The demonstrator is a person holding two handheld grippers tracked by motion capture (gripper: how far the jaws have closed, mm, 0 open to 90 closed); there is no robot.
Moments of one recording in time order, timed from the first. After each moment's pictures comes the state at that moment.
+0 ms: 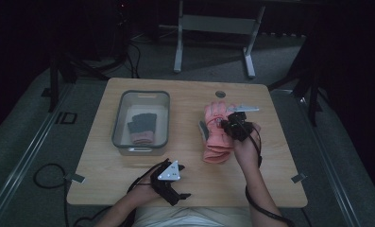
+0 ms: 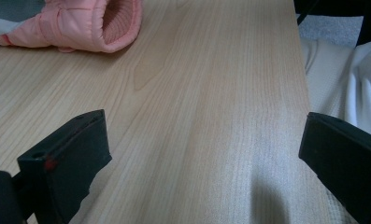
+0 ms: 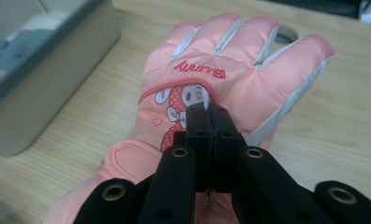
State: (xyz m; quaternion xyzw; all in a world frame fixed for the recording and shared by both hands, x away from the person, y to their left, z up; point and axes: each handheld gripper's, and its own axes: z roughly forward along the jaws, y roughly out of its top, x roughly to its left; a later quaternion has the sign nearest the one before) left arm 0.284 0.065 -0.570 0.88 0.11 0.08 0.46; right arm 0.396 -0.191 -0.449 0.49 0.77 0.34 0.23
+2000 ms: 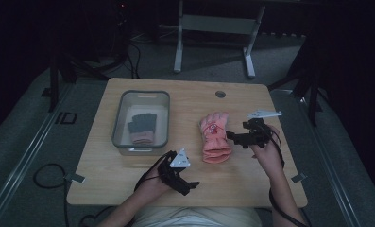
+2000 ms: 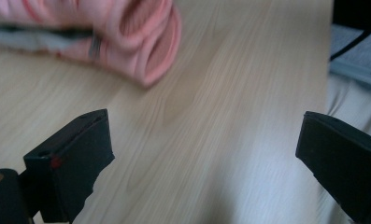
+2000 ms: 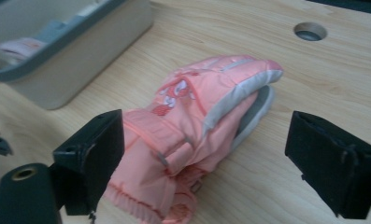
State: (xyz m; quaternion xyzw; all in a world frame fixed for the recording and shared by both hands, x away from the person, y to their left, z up) left arm 0.293 0.036 -0.517 0.87 0.20 0.09 0.44; right arm 0.384 -0.253 -0.445 0.42 0.80 0.40 0.16
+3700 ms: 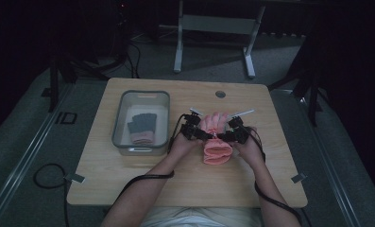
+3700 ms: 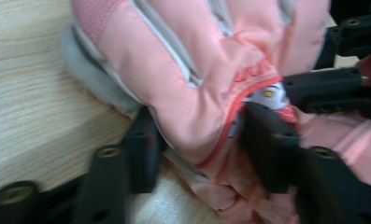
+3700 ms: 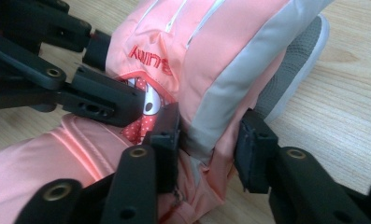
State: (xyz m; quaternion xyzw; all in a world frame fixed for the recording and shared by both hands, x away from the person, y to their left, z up) left arm 0.466 -0.016 -0.547 0.80 0.45 -0.08 0.40; right arm 0.443 -0.221 -0.516 0.47 0.83 0.30 0.09
